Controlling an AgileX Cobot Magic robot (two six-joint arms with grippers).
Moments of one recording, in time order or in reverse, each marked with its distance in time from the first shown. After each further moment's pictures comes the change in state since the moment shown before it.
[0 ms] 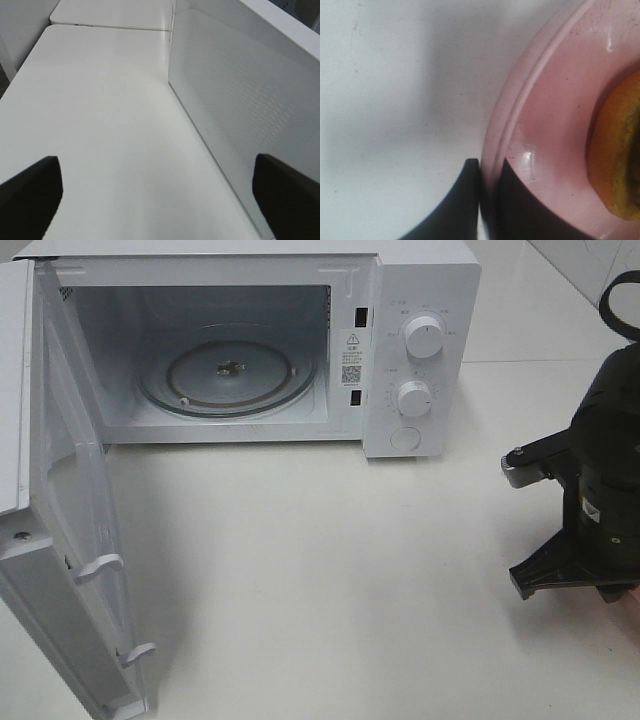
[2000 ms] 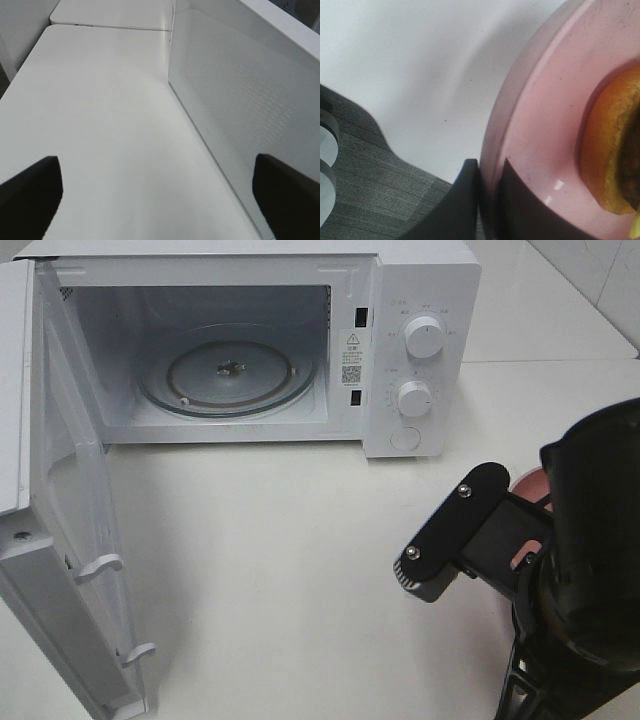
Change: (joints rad) left arm 0.000 0.000 0.000 0.000 0.000 0.000; right arm 0.671 -0.214 0.000 0.038 0.312 -0.032
